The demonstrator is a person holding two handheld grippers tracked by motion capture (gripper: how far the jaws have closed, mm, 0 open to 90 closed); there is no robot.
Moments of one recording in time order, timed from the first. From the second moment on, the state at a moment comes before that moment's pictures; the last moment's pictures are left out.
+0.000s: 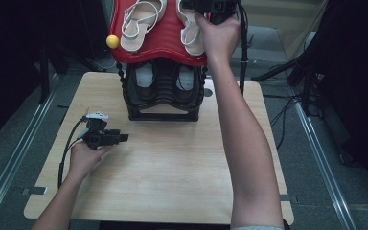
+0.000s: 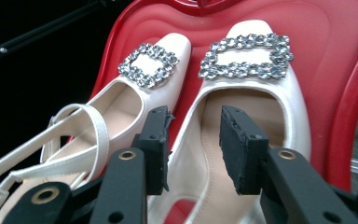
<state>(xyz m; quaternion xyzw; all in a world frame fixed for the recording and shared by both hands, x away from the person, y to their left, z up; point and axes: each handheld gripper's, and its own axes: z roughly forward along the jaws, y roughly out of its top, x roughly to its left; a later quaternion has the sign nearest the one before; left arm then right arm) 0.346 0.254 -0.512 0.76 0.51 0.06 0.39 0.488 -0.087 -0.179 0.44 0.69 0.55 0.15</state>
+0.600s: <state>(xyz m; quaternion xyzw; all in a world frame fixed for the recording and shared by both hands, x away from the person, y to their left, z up) 0.345 0.254 -0.511 0.76 0.51 0.06 0.39 0.483 -0.120 -0.186 0.43 0.69 0.55 0.18</state>
